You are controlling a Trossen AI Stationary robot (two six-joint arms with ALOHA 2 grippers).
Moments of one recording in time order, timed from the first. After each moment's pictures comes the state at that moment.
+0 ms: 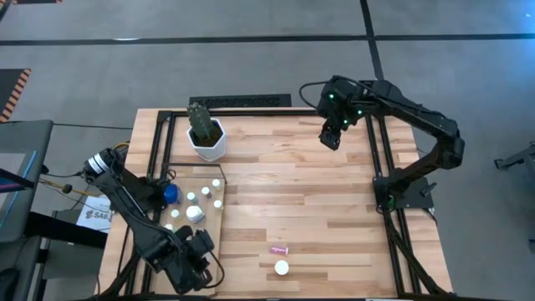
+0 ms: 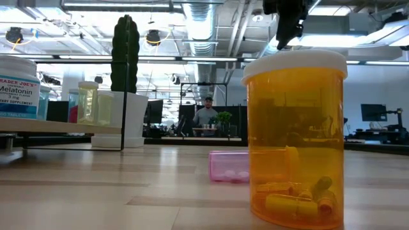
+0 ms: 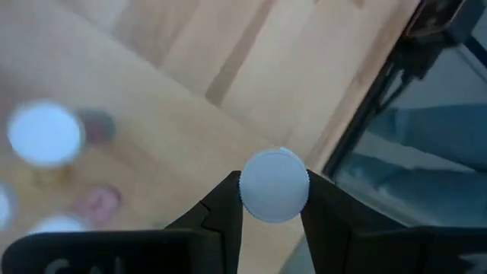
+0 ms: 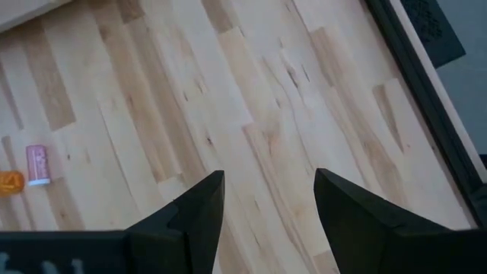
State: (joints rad) left arm -0.88 1.60 1.31 -0.95 -0.18 -1.45; right arm -0.45 1.45 1.65 -1.29 -0.10 -0.01
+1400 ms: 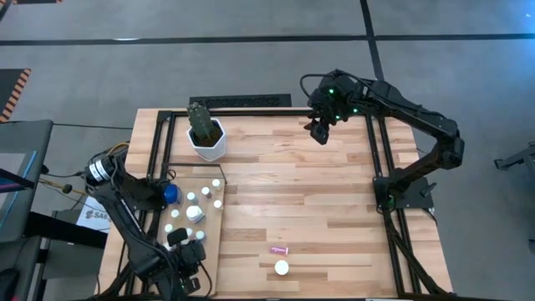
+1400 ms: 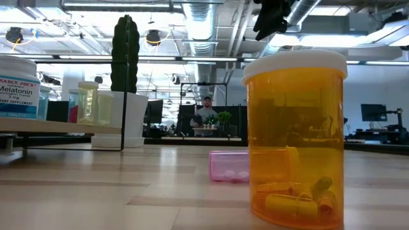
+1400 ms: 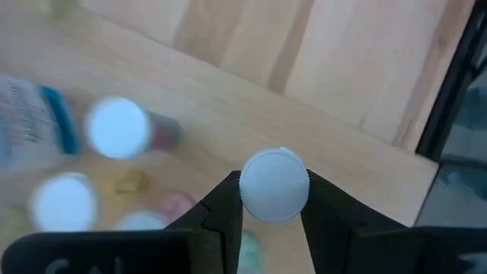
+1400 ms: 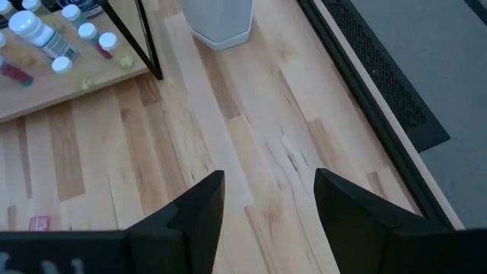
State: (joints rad) left arm -0.99 1.65 1.27 -1.07 -0.34 -1.38; right arm -0.43 1.45 1.65 -1.04 -0.10 -0.01
